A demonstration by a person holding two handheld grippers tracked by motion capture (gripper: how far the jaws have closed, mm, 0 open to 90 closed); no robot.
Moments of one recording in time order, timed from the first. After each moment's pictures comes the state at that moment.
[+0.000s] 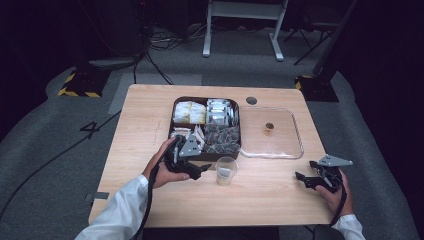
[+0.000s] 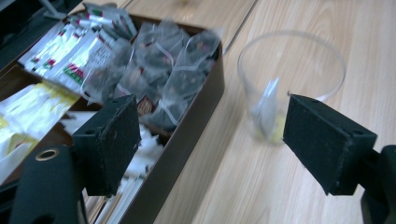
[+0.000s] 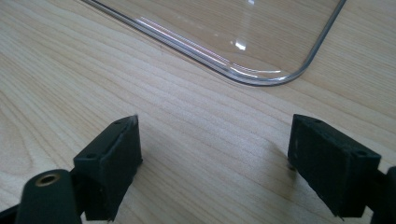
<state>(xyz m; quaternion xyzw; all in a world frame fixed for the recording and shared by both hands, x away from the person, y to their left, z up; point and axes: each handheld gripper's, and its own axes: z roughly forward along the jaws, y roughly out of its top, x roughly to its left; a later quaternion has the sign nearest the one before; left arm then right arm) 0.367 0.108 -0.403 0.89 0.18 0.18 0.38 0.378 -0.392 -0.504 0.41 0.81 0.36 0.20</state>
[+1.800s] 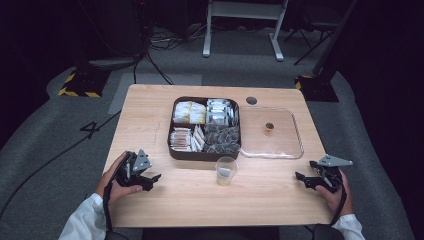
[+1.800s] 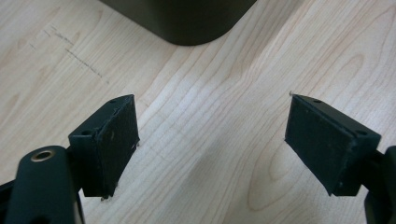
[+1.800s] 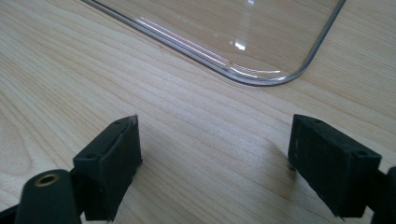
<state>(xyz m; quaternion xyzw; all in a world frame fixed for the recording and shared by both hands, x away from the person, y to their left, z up) 0.346 0.236 -0.469 0.88 0.30 0.20 0.30 0.378 -0.392 -0.504 0.41 0.81 0.36 0.20</state>
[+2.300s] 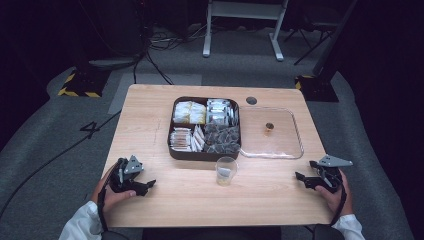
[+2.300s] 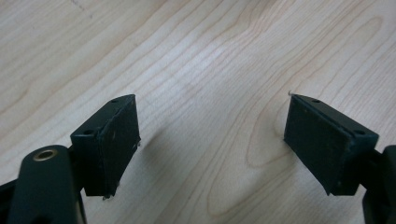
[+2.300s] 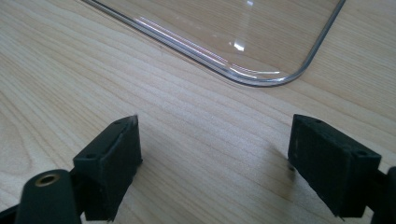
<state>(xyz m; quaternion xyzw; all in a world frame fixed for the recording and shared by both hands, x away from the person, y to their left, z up) 0.337 0.258 -0.498 0.87 0.35 0.16 0.31 0.377 -0.392 -0.504 0.41 0.81 0.36 0.20</state>
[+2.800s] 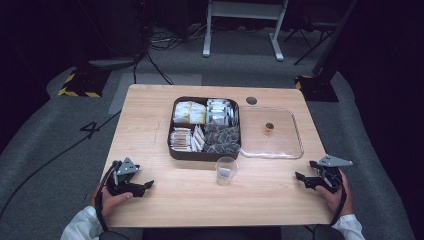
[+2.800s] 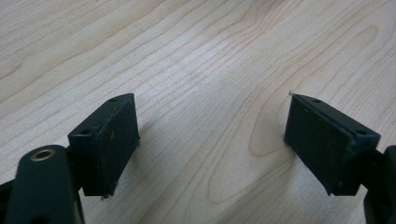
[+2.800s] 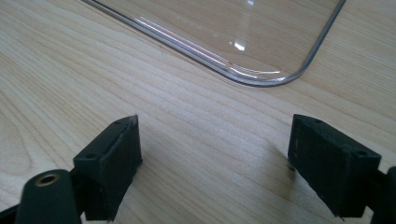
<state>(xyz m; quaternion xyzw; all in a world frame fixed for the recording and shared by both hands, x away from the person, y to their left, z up) 0.335 0.270 -0.505 0.85 0.37 0.14 0.35 0.377 -0.392 -0.504 0.41 0.81 0.36 0.21</state>
